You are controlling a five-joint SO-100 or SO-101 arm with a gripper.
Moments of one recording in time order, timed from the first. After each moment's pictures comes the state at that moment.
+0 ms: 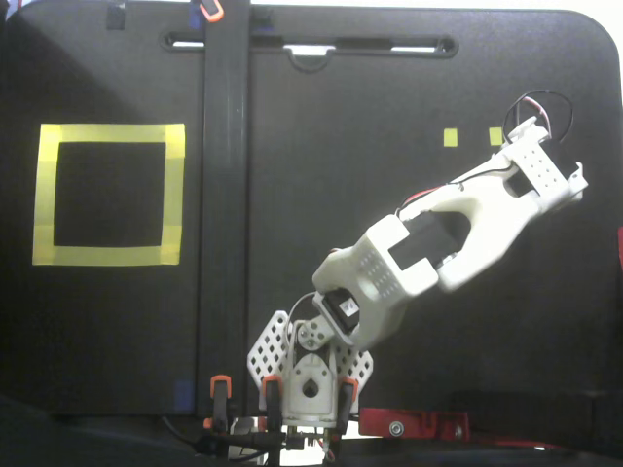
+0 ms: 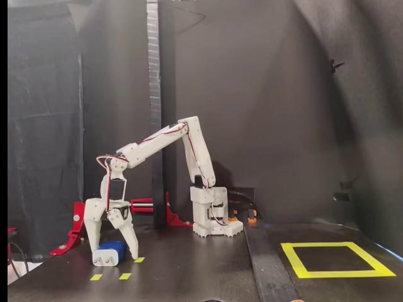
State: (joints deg) arm 54.0 76.3 102.5 50.5 -144.6
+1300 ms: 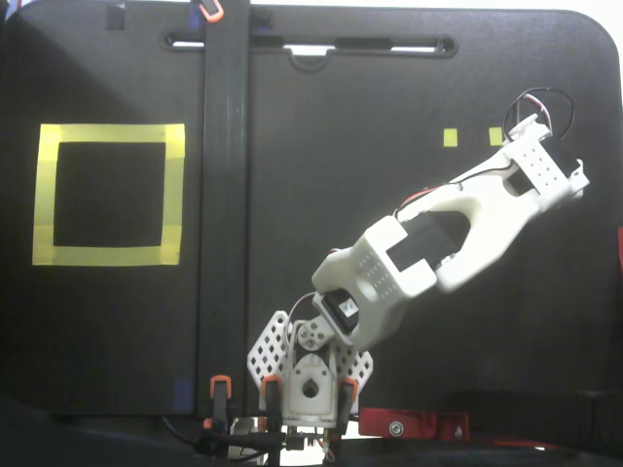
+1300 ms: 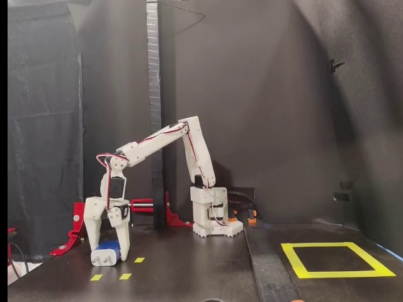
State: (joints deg) arm 54.0 76.3 102.2 52.7 -145.1
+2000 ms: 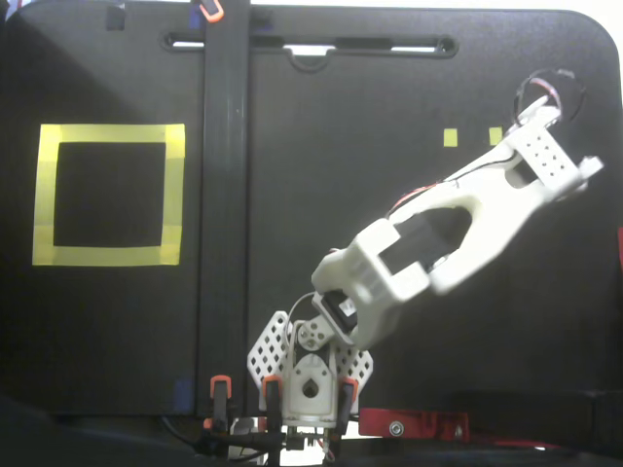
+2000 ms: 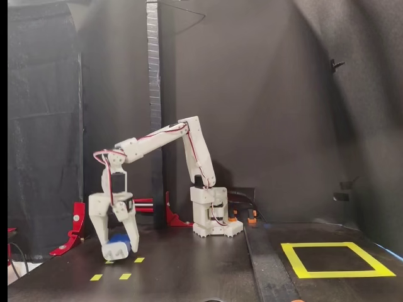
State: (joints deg) arm 52.6 80.8 93.6 69.3 -144.5
